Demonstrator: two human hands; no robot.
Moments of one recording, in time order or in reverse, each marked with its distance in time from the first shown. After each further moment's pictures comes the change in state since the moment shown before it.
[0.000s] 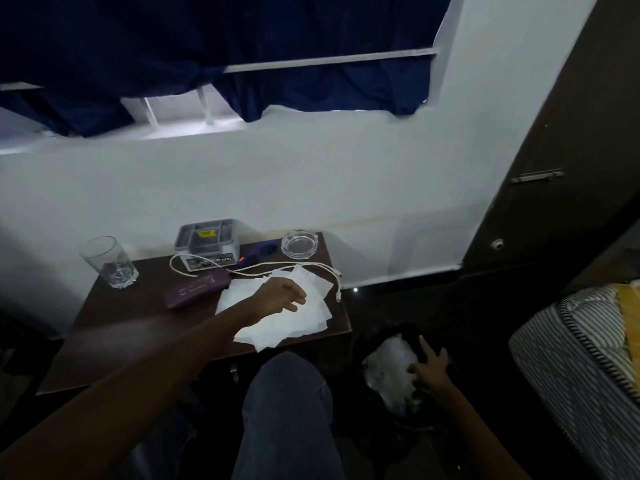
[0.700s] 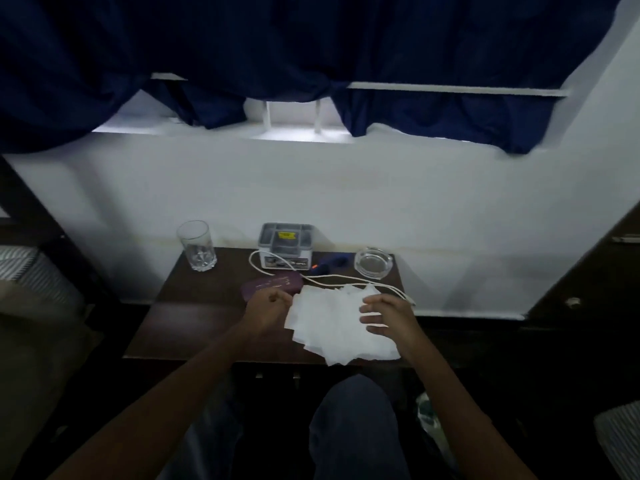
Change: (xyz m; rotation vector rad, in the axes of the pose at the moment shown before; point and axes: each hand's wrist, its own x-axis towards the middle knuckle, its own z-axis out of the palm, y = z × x) left_hand -0.031 -0.117 -0.108 -0.228 0.475 -0.069; right_hand -0.107 -0.210 0.128 0.303 -0.447 -0.292
